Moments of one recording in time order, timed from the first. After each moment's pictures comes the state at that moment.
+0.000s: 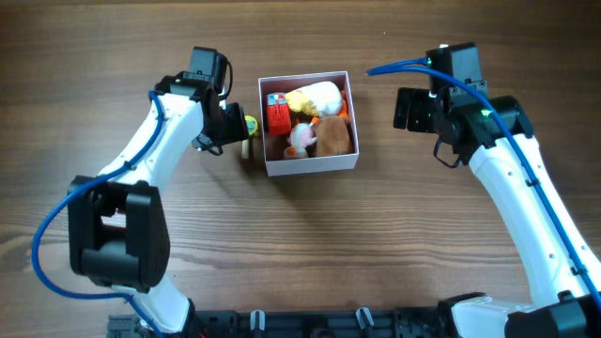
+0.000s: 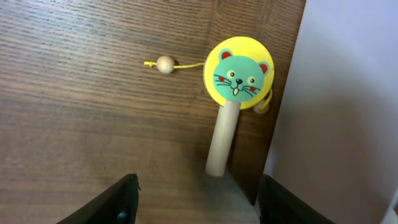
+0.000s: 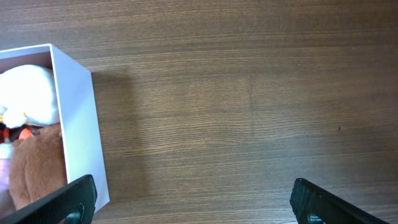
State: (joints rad) left arm -0.19 1.86 1.36 -0.87 0.06 -0.41; right arm 0.23 1.47 1.33 -0.88 0.24 0.26
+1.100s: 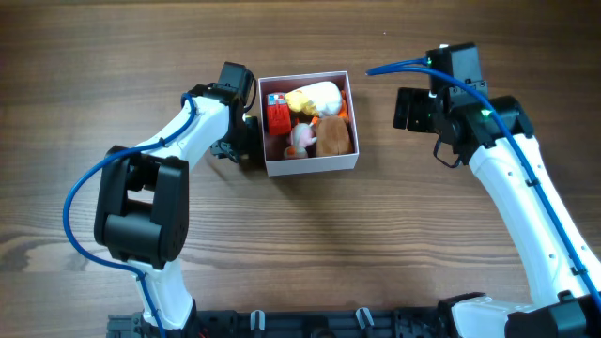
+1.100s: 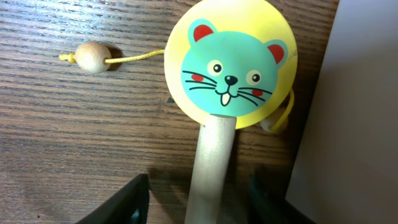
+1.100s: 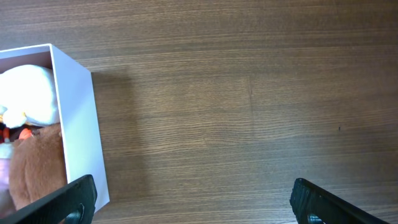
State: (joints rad) left arm -0.27 2.00 1.33 -0.78 0.02 -0.41; right arm 0.23 1.47 1.33 -0.88 0.24 0.26
